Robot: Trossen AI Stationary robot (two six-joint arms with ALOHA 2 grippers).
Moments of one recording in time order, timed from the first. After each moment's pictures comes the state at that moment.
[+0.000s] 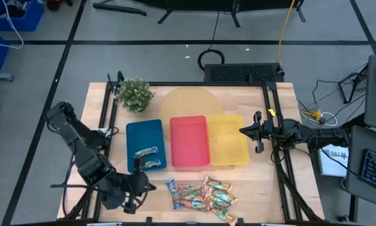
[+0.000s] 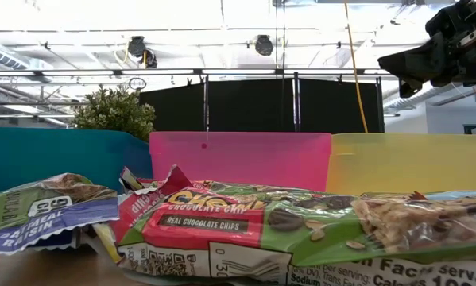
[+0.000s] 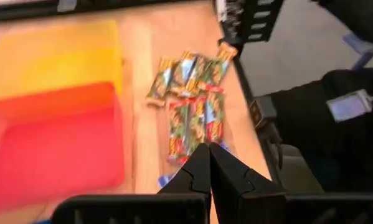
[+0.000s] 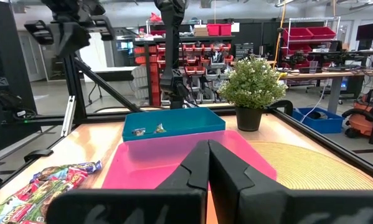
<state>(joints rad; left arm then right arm) -0.84 1.45 1.34 -0.67 -0.51 -0.48 0.01 0.02 0.01 0.07 0.08 0.04</state>
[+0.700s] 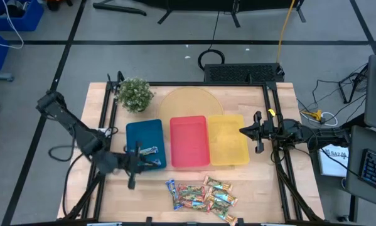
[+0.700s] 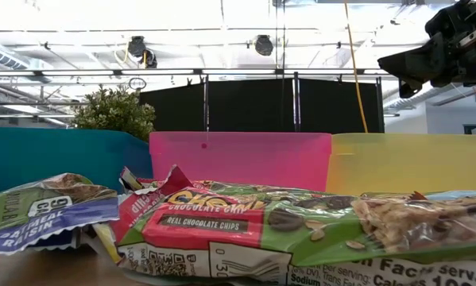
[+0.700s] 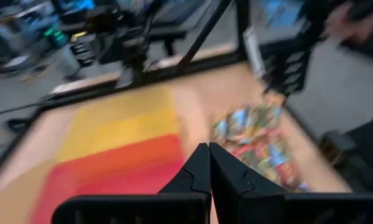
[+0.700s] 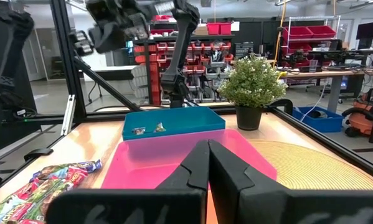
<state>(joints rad) -0.70 1.08 0.77 -0.04 -0.55 -0.04 0.01 0.02 0.02 0.07 0.08 0.04</state>
